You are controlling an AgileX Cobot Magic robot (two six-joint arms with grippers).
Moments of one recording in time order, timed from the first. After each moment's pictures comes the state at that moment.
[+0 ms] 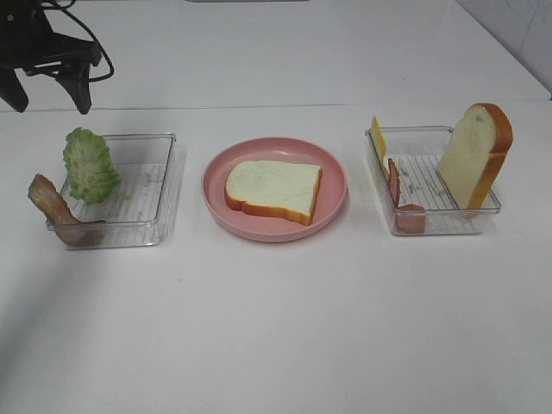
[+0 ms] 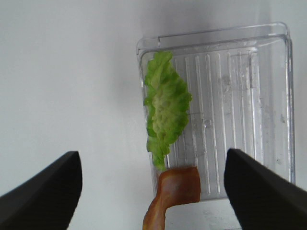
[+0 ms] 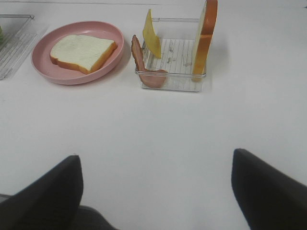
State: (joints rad) left arm -0.09 2.18 -1.98 -0.02 1.22 -0.07; right arm 0.01 0.00 -0.50 0.16 1.07 -0.12
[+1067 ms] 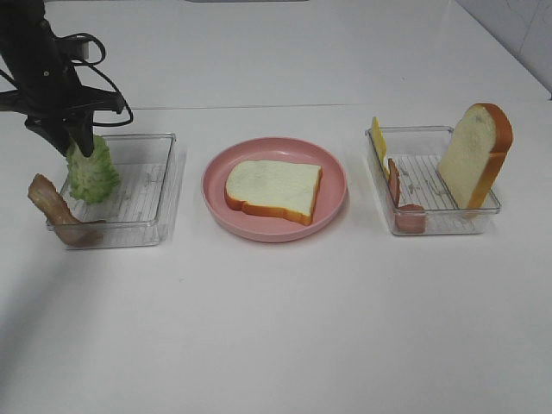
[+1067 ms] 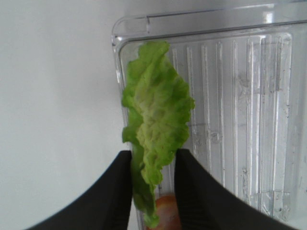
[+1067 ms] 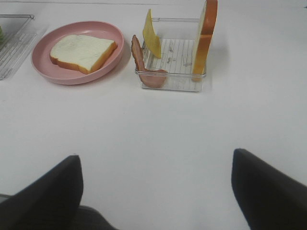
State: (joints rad) left arm -0.09 2.32 -1.98 -0.05 1.17 -0.07; right arm 0.01 0.00 -0.50 0.16 1.07 -0.12
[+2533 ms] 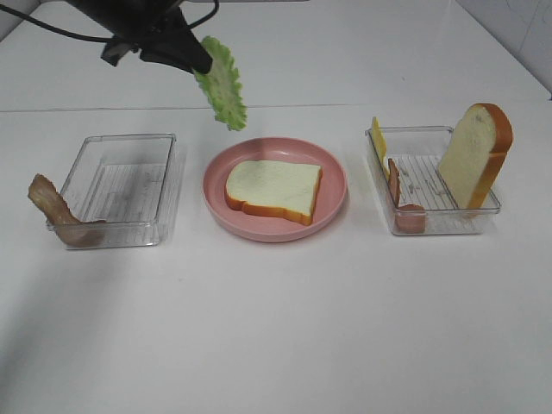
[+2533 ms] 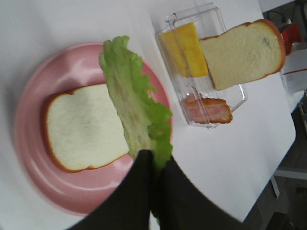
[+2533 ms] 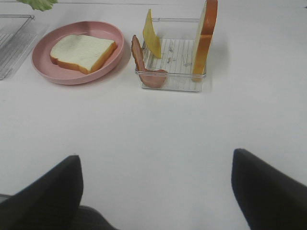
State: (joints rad) left arm -0.20 2.21 -1.98 -0.83 1.12 0.31; right arm 0.01 0.00 -0.50 0.16 1.07 -0.12
